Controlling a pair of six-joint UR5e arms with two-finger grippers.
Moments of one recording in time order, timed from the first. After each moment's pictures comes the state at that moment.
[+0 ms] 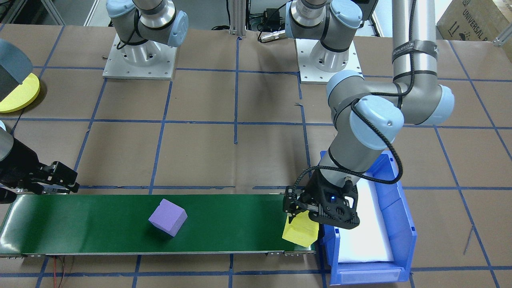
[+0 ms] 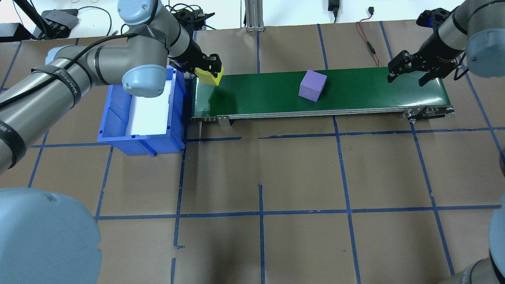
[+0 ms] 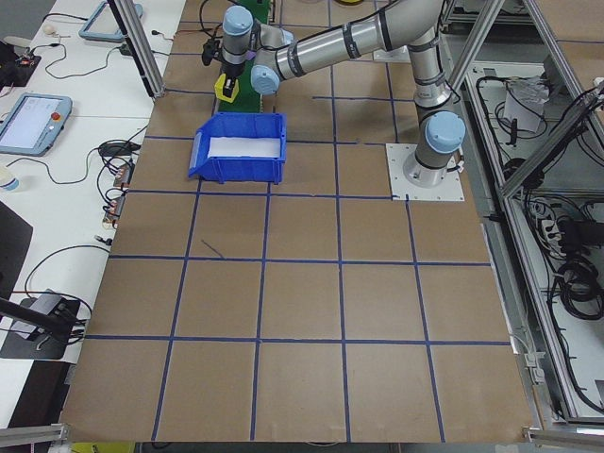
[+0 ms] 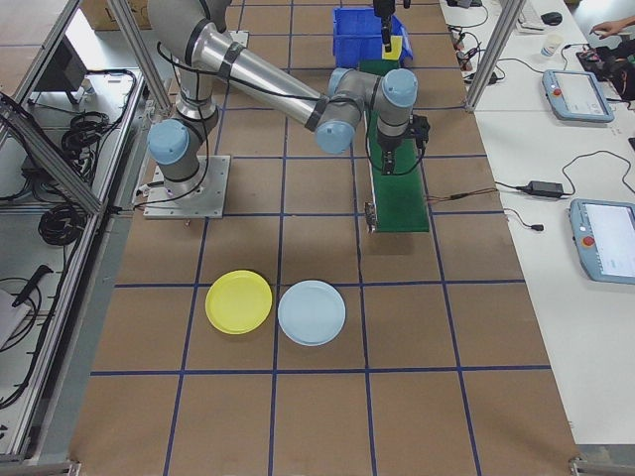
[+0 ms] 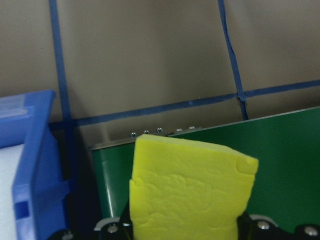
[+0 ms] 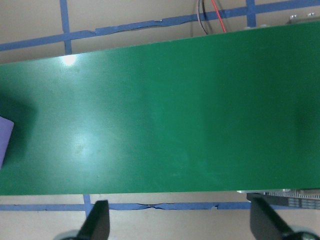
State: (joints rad) left arm -1.64 -2.05 -1.56 -0.86 1.36 0.08; right arm 1.23 -1.25 1.63 -1.97 -1.37 -0.23
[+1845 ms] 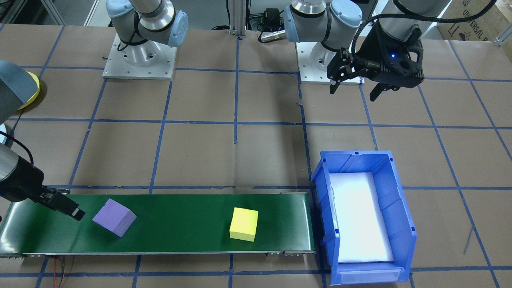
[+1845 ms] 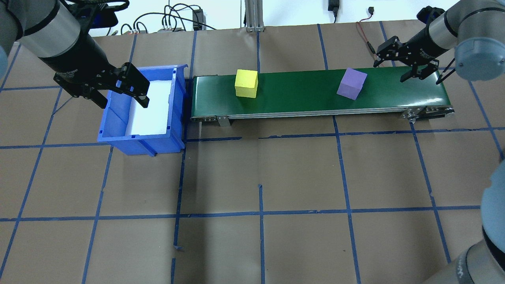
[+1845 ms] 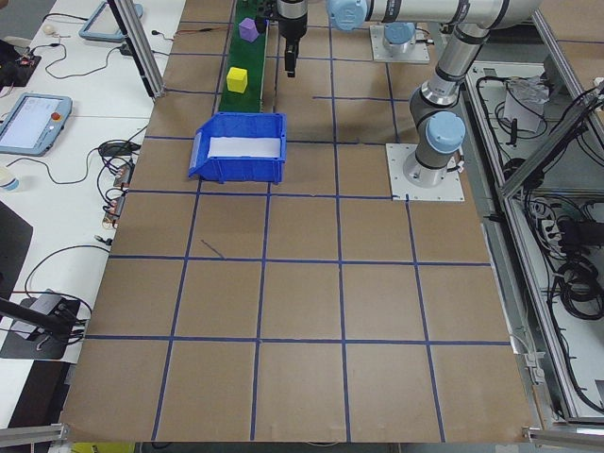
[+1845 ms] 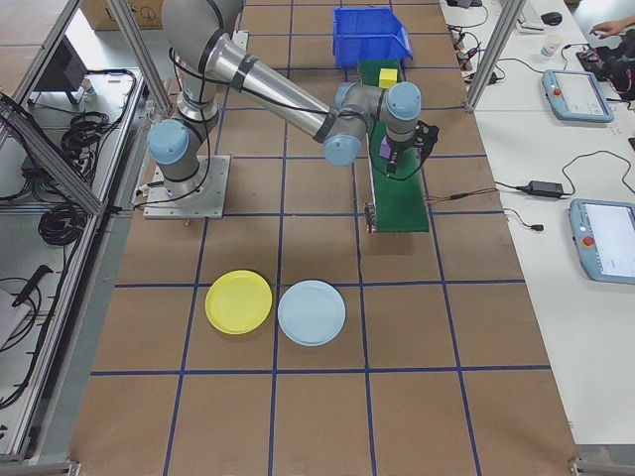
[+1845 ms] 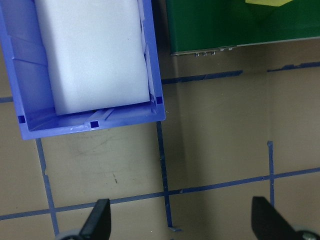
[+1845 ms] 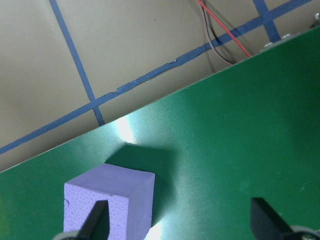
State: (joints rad) left arm -1.49 -1.51 -1.59 -1.63 1.46 0.19; right arm 1.23 -1.17 1.62 -2.10 -1.23 0.08
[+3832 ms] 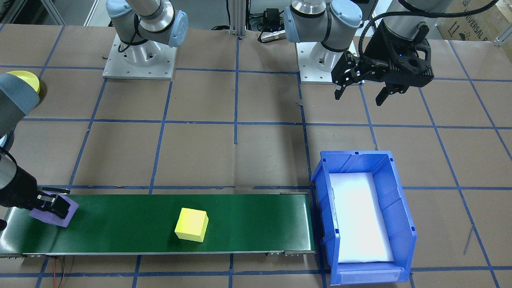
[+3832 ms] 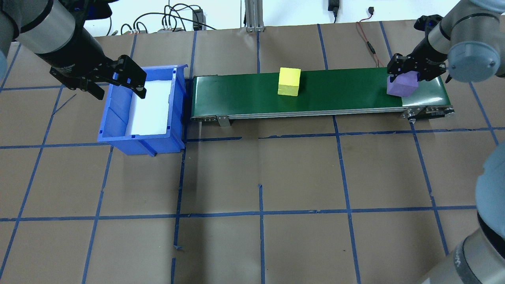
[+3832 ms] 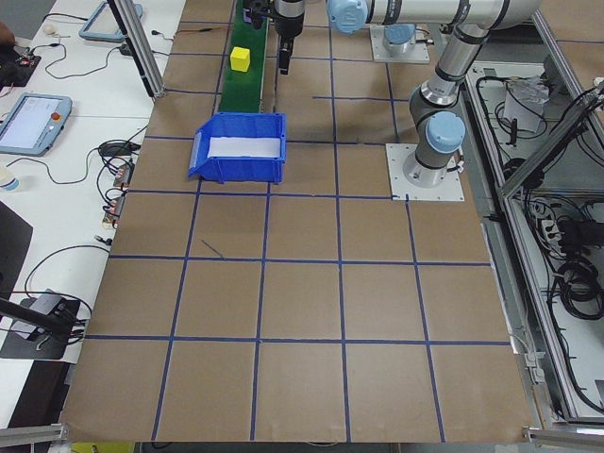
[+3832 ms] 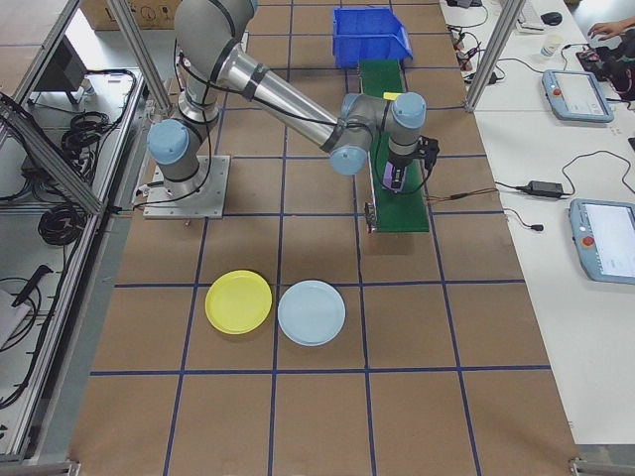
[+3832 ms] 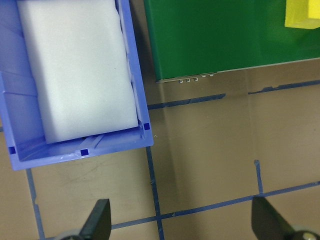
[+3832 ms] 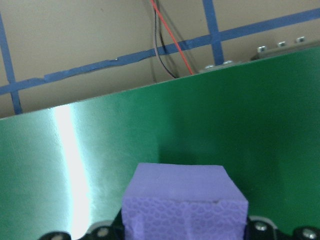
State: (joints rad) left arm -1.48 -1.50 -1.61 -1.55 1.50 0.14; right arm 1.22 -1.16 1.61 -2.10 -1.49 -0.18
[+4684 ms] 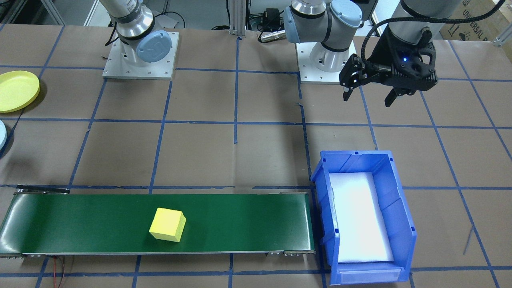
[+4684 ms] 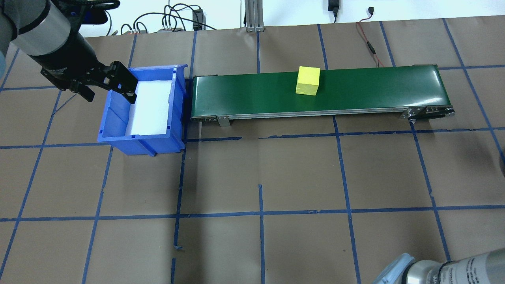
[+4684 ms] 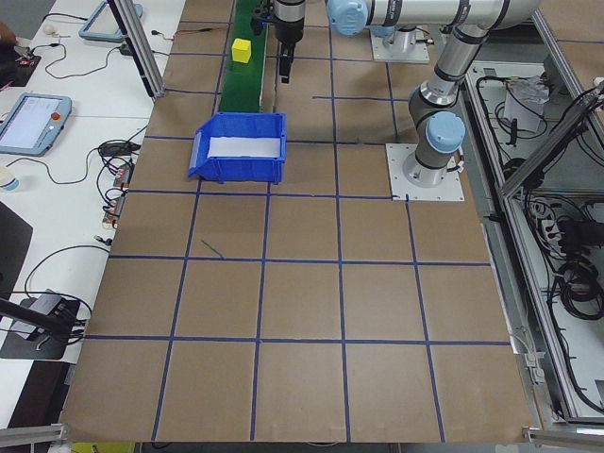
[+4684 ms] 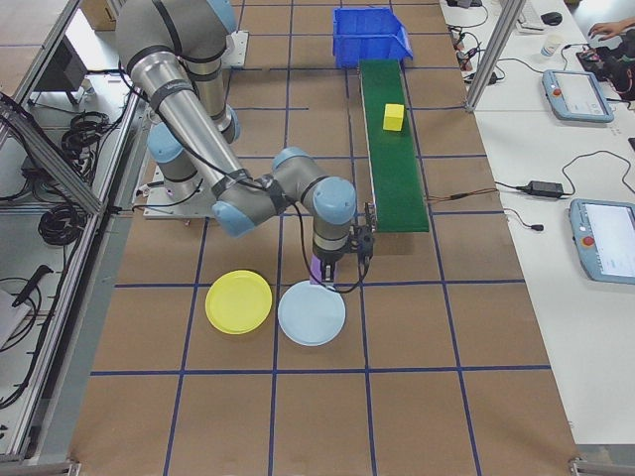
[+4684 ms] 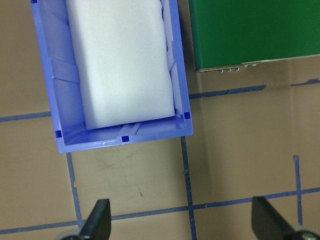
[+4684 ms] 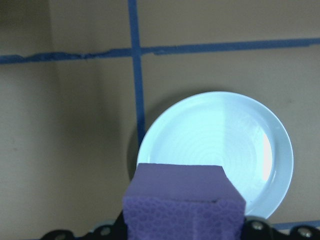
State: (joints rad) left arm -1.46 -1.51 -1.61 -1.56 1.53 0.24; right arm 0.61 -1.28 1.72 -2.00 -1.59 -0.90
